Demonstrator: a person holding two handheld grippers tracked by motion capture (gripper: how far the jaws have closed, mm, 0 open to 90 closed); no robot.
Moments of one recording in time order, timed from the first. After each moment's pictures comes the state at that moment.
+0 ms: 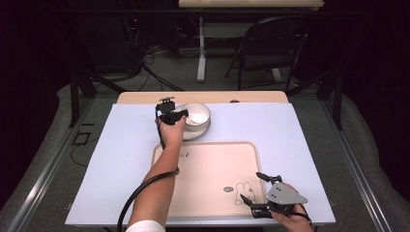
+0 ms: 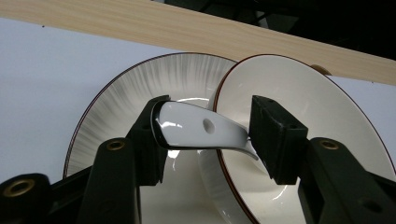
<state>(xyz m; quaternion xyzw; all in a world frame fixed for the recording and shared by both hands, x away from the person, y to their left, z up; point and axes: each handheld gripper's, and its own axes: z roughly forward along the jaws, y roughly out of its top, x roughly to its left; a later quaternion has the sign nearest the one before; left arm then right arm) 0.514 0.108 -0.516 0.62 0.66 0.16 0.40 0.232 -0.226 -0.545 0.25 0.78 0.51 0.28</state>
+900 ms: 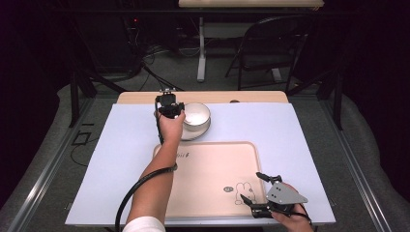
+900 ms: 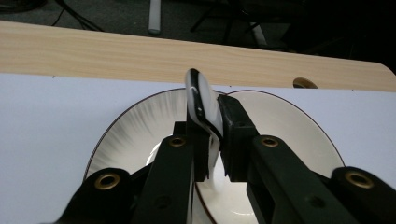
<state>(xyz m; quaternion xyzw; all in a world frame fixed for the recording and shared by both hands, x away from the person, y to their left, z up) 0.514 0.101 -0.480 0.65 0.61 0.20 0.40 0.232 -0.226 -0.545 0.25 0.78 0.51 0.28</state>
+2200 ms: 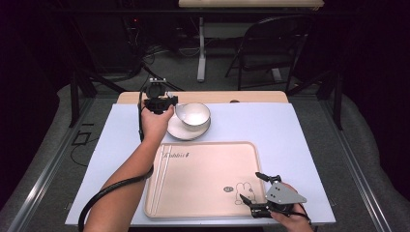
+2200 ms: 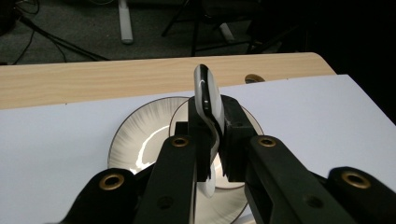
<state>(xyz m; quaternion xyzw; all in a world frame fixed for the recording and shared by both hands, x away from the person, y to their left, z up) 0.465 0.132 -0.403 0.70 0.56 0.17 0.42 0.232 -0.224 -0.546 0.25 0.78 0.51 0.28</state>
